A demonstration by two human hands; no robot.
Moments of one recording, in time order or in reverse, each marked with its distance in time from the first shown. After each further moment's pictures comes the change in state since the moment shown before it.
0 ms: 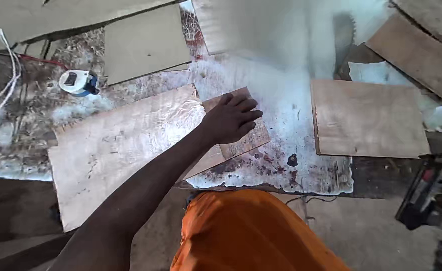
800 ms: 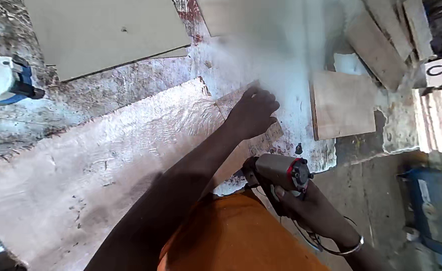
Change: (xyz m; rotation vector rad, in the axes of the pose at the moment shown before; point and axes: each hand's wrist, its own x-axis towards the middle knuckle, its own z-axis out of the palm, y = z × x) left_hand 0.025 -0.012 0.011 -0.269 0.058 0.108; right_hand -0.130 -0.160 0.311 -0.109 -0.670 0.300
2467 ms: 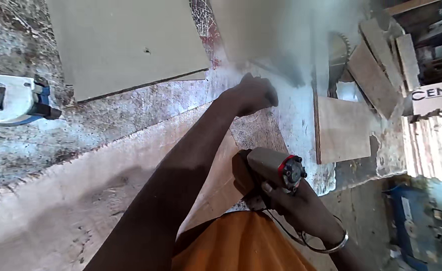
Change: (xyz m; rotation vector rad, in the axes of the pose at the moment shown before) left_hand 0.047 -0.091 -0.081 -0.324 -0.216 -0.115; right_hand 0.065 -0.062 0.020 -0.094 0.013 -0.061
